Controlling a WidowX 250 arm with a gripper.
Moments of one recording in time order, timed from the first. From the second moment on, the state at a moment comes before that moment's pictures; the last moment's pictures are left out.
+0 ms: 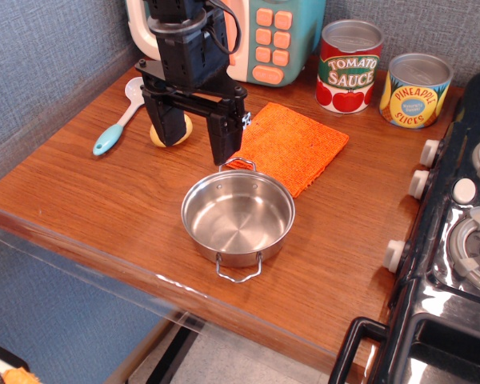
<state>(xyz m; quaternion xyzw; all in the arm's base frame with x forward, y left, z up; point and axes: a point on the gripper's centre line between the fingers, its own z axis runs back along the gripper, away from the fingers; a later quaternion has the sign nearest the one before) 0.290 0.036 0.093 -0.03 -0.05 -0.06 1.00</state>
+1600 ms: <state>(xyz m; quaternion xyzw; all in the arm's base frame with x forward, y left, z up) 0.328 0.192 0.022 0.04 -0.02 0.13 0.99</state>
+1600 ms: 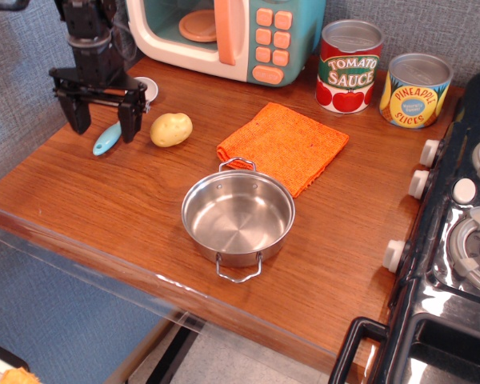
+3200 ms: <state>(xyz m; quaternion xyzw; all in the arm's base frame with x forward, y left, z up) 0.330 0.134 0.101 0.01 -0.10 0.10 0.99</state>
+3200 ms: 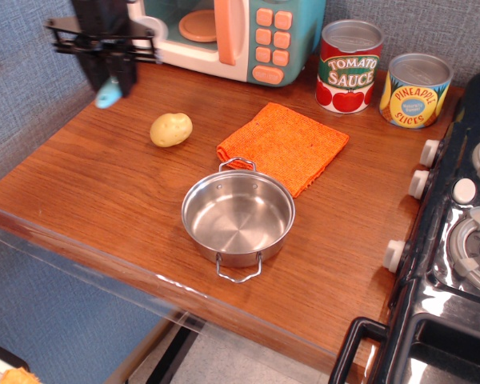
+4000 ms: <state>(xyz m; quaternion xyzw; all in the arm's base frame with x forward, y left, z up) 0.366 0.040 0.052 0.03 -0.03 -0.01 1.00</state>
